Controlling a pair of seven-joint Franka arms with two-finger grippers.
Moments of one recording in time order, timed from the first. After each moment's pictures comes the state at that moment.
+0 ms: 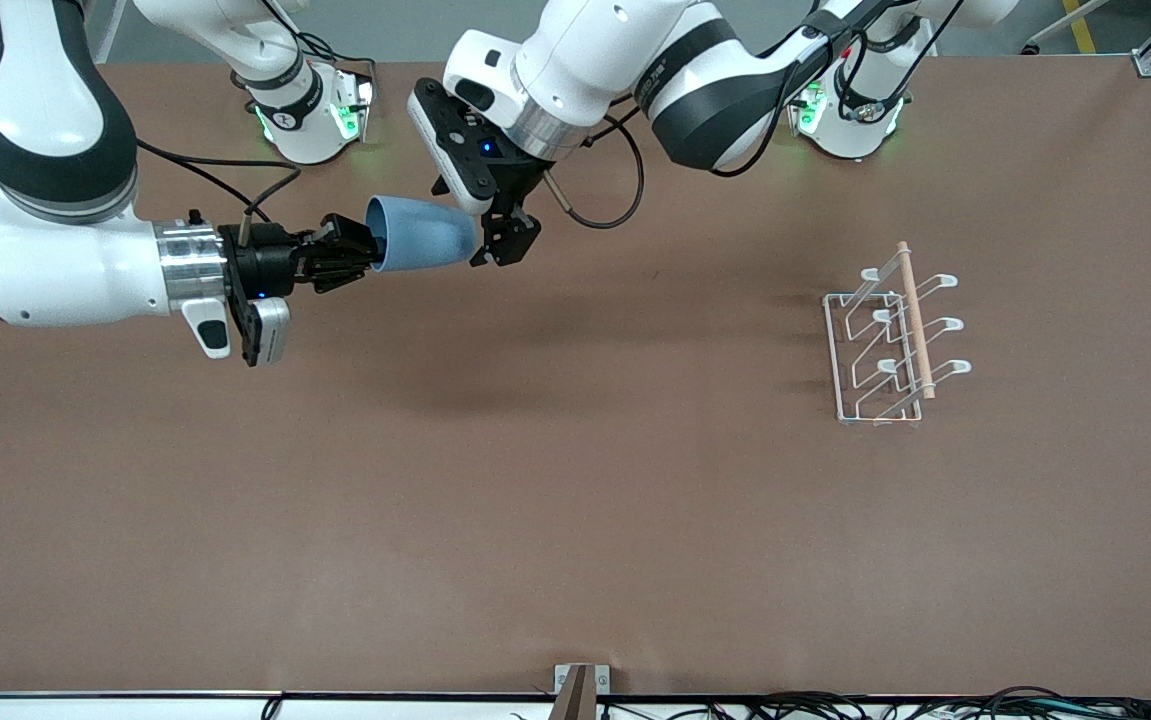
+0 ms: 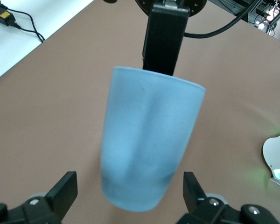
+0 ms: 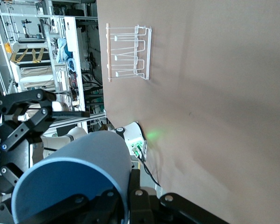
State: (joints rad) left arm -0.40 0.47 -0.63 -1.33 0.02 2.28 0.12; right arm 0.17 0.16 0.00 -1.77 1.04 1.54 -0.29
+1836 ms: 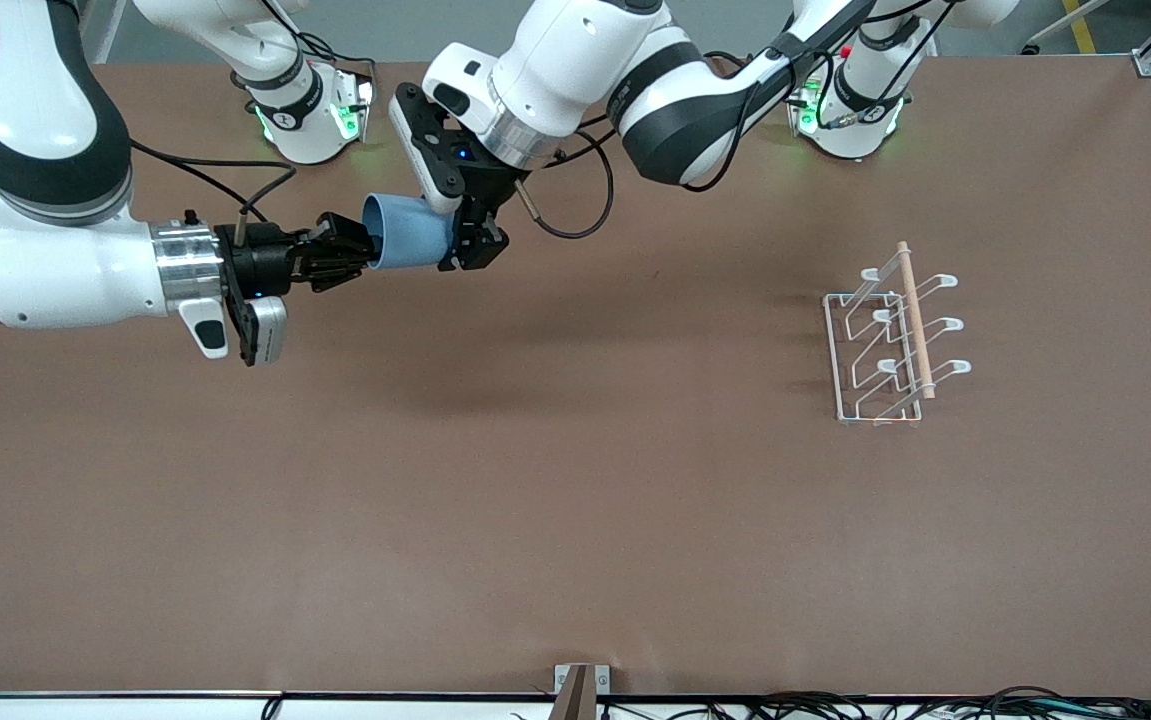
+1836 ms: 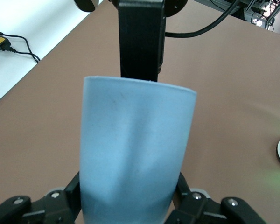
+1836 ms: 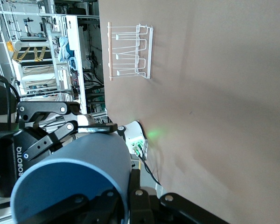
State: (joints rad) left arm -0.44 0.53 -0.64 -1.32 0.10 2.38 0.16; right arm 0.17 0.16 0.00 -1.77 1.05 1.55 -0.30
